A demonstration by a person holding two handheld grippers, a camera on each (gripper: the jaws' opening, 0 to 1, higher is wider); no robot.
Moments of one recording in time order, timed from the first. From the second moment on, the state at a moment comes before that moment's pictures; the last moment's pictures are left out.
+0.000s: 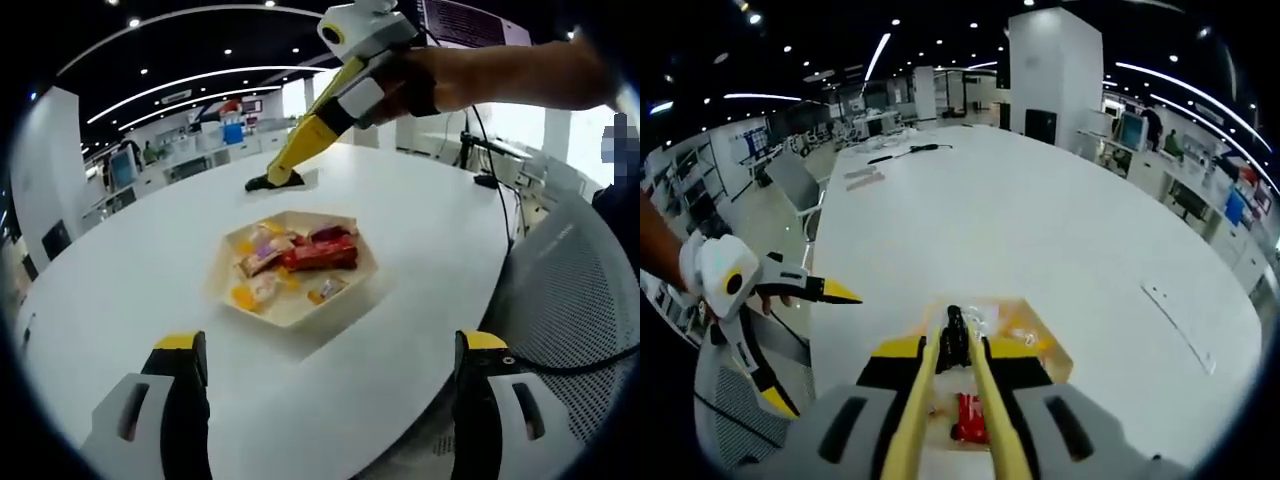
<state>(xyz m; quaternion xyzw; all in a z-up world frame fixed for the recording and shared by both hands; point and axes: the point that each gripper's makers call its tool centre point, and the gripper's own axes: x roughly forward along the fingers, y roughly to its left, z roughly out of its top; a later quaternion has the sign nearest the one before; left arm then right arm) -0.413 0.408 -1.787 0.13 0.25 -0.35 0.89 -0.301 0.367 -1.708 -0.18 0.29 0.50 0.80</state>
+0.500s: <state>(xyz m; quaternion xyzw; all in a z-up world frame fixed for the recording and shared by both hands) -0.414 0.408 -1.789 0.13 0.25 -0.35 0.89 -0.300 0.374 -1.704 -0.18 0.27 0.50 0.80</state>
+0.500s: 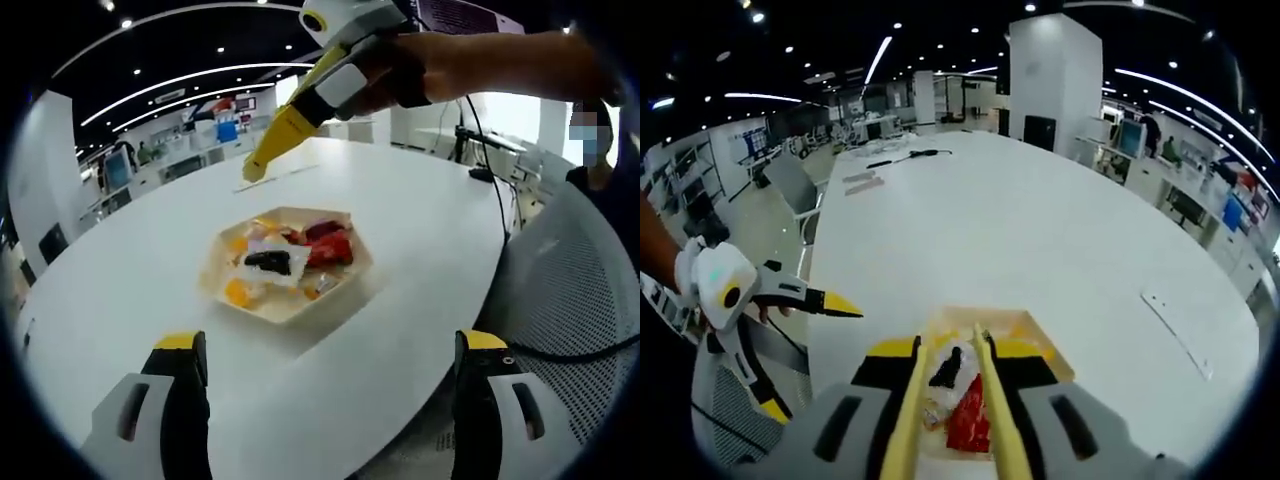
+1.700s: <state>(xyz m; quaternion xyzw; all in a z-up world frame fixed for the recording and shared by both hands) -0.423 0.342 -1.703 0.10 0.24 -0.42 0.87 -0.391 0.269 -1.635 -0.14 0.15 0.63 0.75</state>
